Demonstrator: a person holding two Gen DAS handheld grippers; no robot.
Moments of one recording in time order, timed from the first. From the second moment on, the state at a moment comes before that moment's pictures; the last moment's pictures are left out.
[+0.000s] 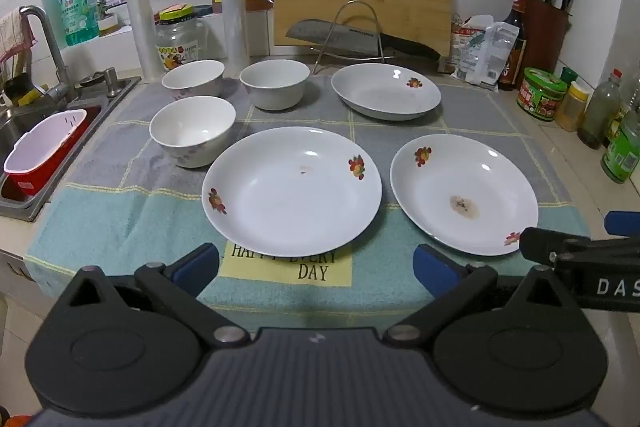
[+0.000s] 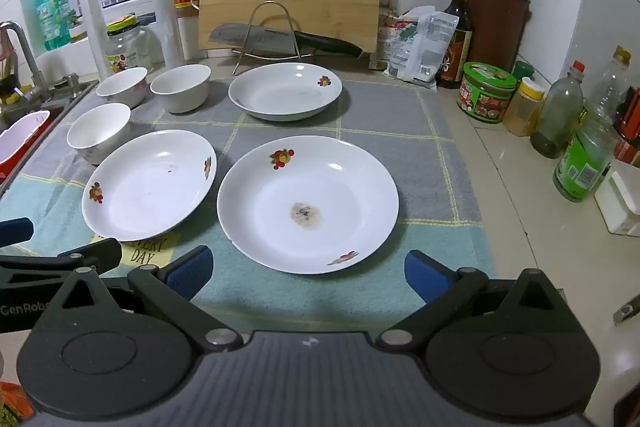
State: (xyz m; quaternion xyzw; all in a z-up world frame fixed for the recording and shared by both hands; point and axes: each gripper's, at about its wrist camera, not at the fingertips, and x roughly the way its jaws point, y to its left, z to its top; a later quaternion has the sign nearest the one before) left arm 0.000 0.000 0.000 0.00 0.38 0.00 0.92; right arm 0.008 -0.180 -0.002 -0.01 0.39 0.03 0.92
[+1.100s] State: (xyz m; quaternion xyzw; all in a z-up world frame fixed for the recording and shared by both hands) left arm 0.000 0.000 0.005 0.00 0.38 0.01 0.92; right arm 0.007 -0.180 0.000 -0.01 0.38 0.03 0.92
